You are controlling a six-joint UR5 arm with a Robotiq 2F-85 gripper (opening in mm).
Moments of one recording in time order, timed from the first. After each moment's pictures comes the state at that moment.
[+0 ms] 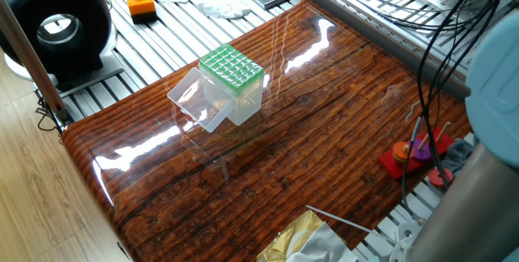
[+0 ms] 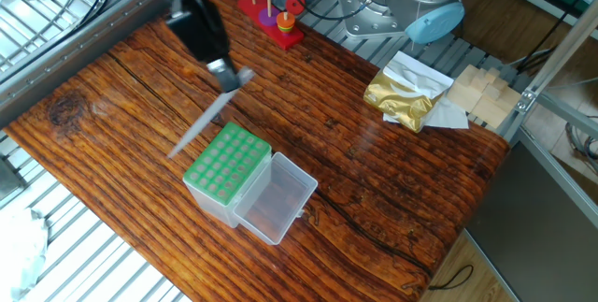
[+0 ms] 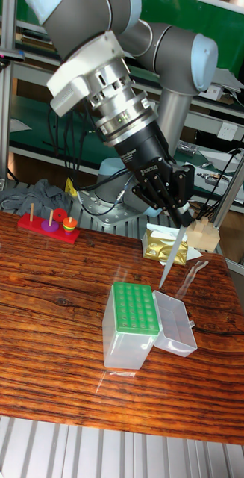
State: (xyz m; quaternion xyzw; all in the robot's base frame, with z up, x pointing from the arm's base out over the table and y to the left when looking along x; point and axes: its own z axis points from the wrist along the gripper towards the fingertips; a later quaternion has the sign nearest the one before) arm 0.577 0.089 0.338 -0.35 -0.84 -0.41 0.06
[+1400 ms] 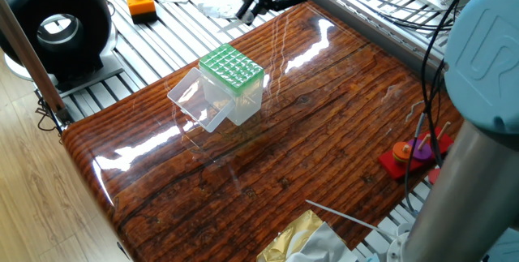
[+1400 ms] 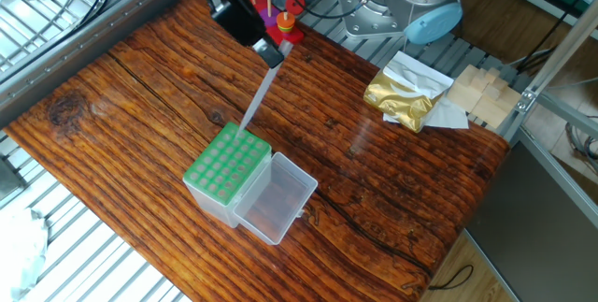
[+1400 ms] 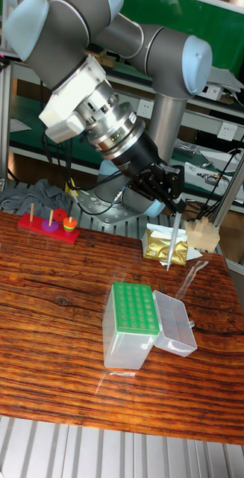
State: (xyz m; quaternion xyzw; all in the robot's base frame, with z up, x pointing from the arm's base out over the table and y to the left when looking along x) arm 0.509 0.087 0.315 -0.30 -0.85 -0.40 0.16
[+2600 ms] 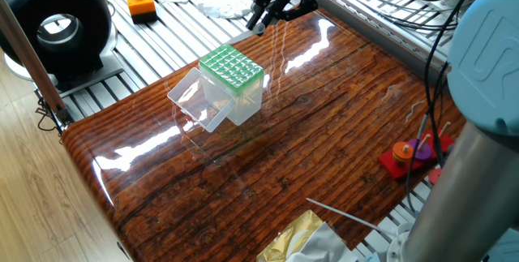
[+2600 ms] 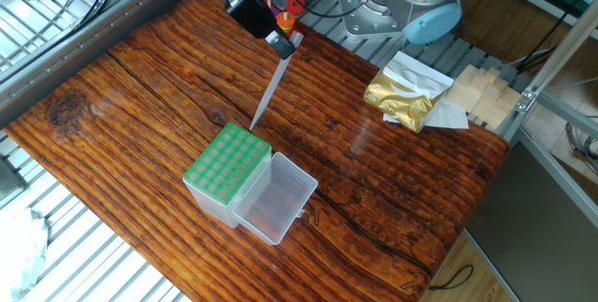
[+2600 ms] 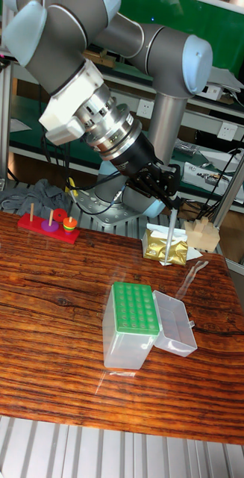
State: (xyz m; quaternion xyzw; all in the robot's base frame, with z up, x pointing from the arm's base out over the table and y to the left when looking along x) arm 0.487 0.086 0.310 -0.29 -0.85 -0.40 0.19
